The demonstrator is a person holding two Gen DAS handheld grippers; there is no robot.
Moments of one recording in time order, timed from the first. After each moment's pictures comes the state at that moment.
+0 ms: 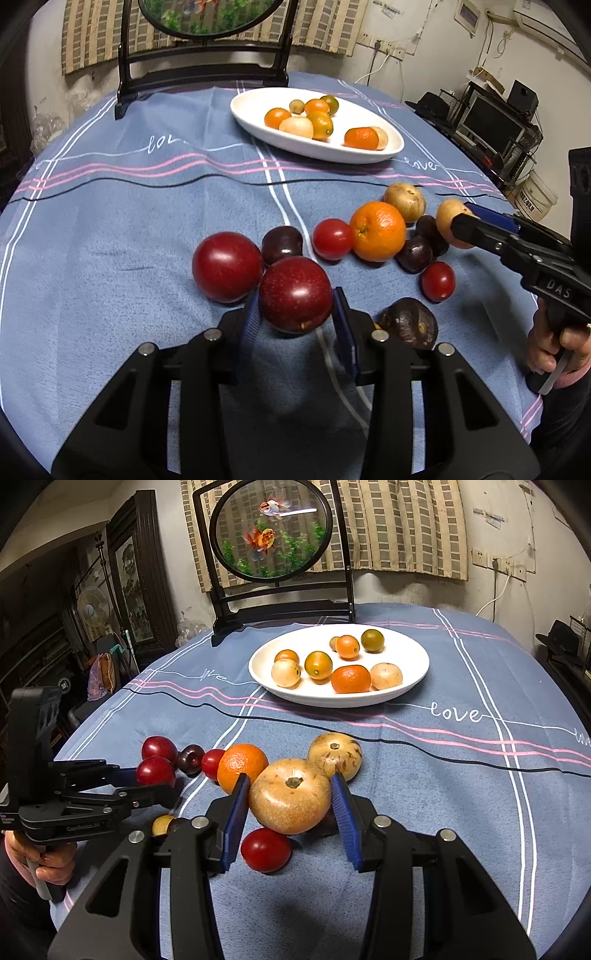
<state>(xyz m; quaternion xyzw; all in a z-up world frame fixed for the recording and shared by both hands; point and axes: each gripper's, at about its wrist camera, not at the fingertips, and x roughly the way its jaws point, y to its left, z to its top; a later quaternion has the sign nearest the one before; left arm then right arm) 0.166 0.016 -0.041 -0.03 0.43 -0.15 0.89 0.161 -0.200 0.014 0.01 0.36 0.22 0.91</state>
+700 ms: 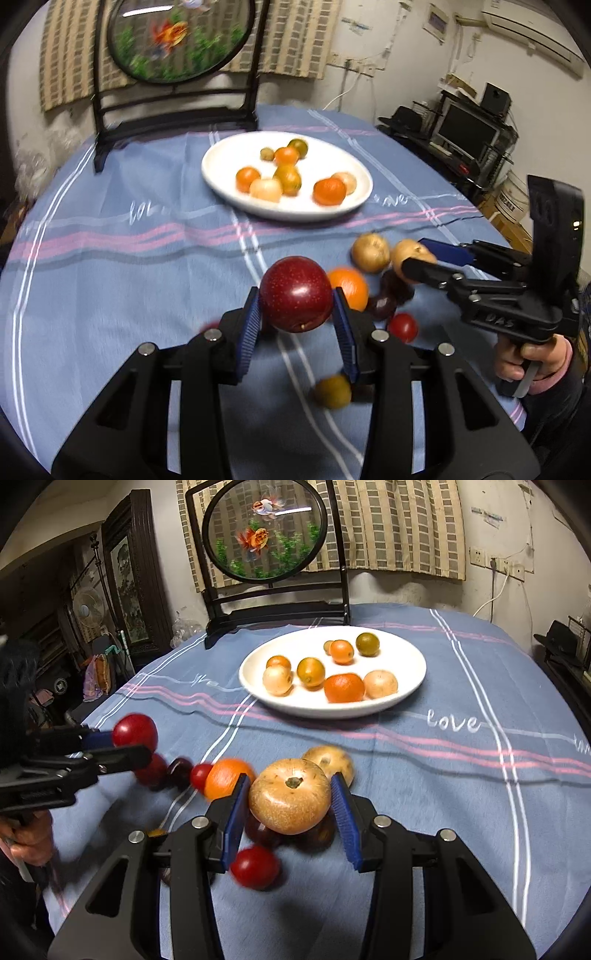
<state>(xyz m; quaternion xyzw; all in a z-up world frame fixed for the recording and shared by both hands) 0.190 0.004 0.012 -0.01 0.38 -0.20 0.90 0.182 -0.201 0.018 0.01 0.37 0.21 0.91</state>
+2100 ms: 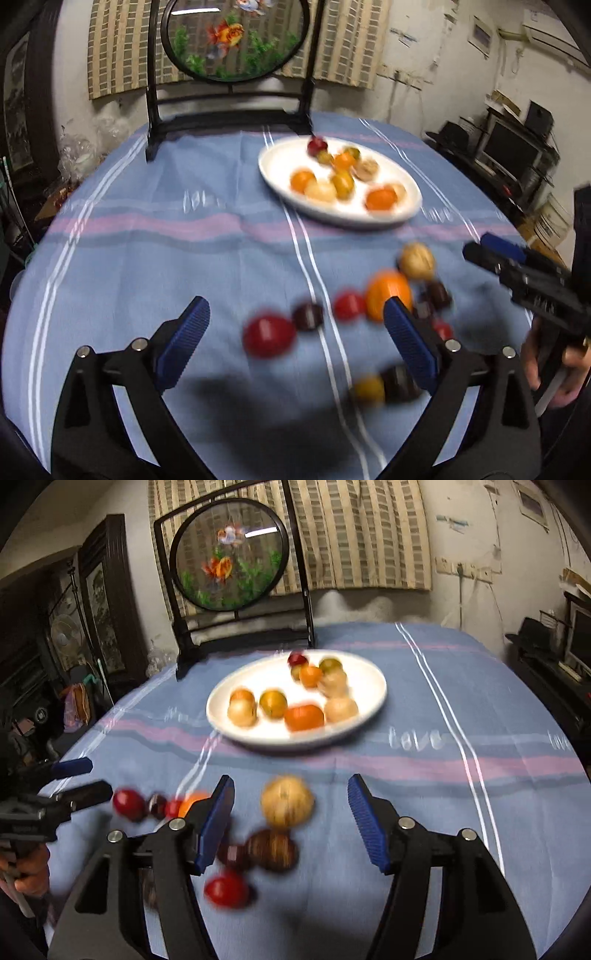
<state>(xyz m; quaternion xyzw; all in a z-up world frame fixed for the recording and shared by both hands) 0.168 0.020 -0.002 -0.02 0.38 -0.10 0.92 0.173 -0.221 0.026 0.03 0.34 0.16 0.92</state>
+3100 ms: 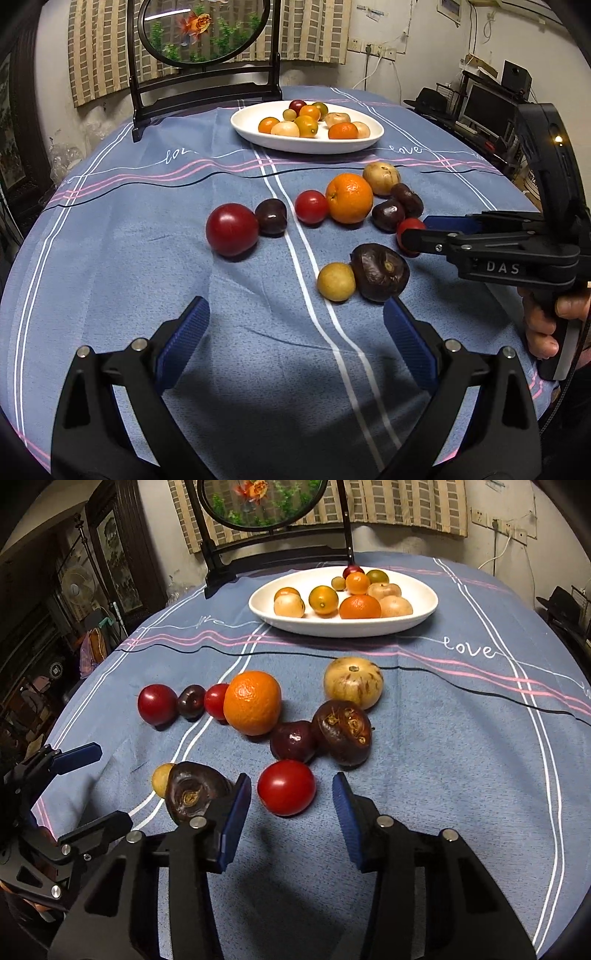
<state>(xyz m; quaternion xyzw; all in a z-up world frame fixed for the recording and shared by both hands) 0.107 -0.001 -0.032 0.03 0.39 -0.12 0.91 0.151 -0.183 -0.015 0.01 0.45 0.20 0.87</state>
